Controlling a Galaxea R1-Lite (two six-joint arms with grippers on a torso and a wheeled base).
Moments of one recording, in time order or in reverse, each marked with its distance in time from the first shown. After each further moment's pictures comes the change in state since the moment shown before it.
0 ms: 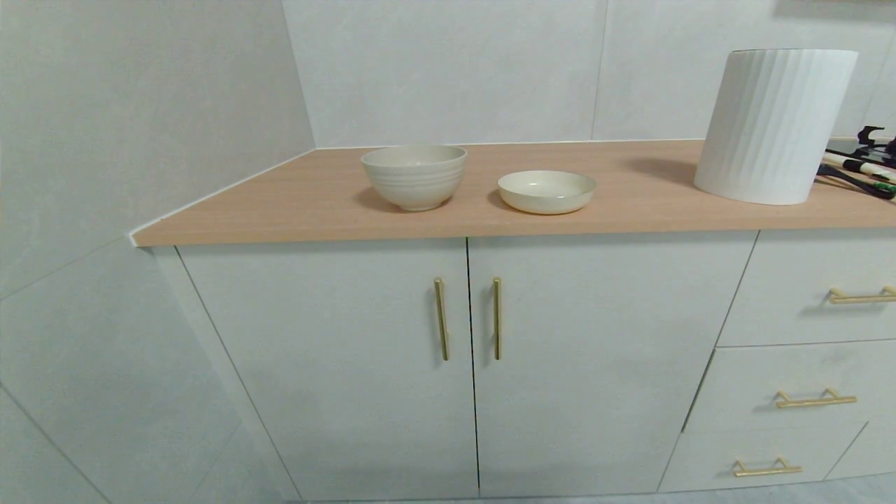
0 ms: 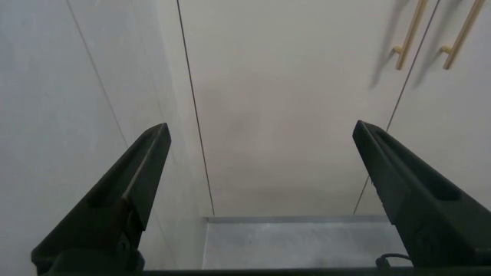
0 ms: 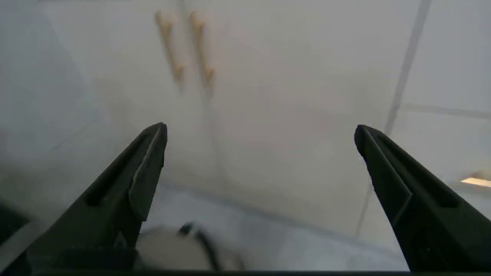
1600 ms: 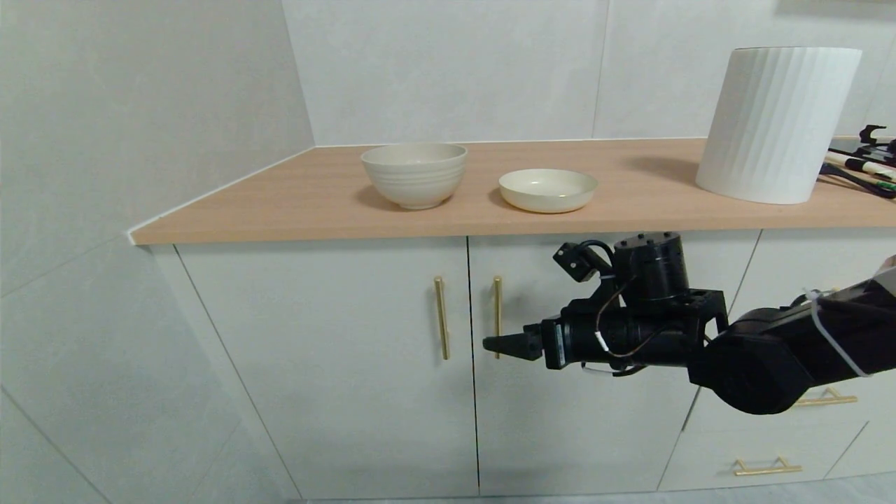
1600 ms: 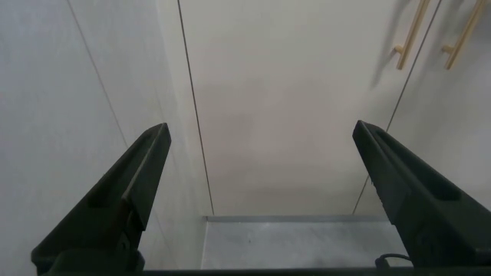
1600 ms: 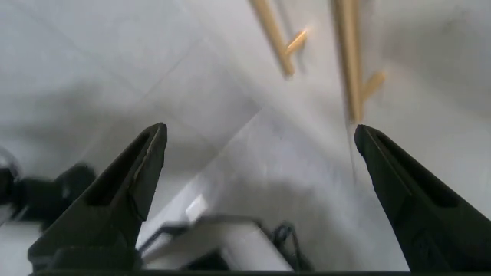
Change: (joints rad) left arm 0.000 0.000 0.000 0.000 0.000 -0.005; right arm 0.527 1.669 -0.716 -0.646 0.025 0.153
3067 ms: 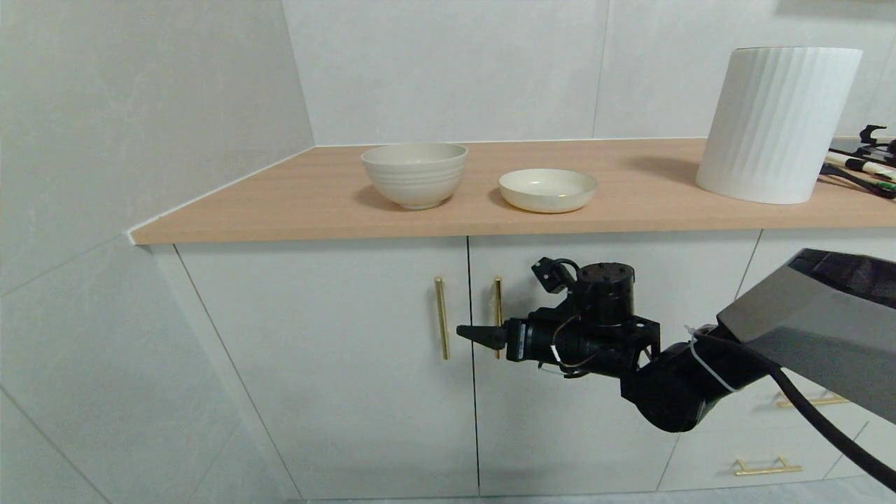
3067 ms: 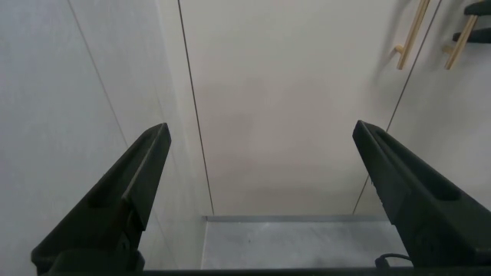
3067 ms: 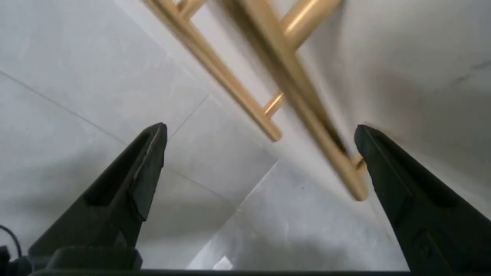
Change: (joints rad) left arm 0.000 0.000 0.000 0.000 0.000 0.000; right arm 0.021 0.246 -0.059 -0.361 -0.029 0.214
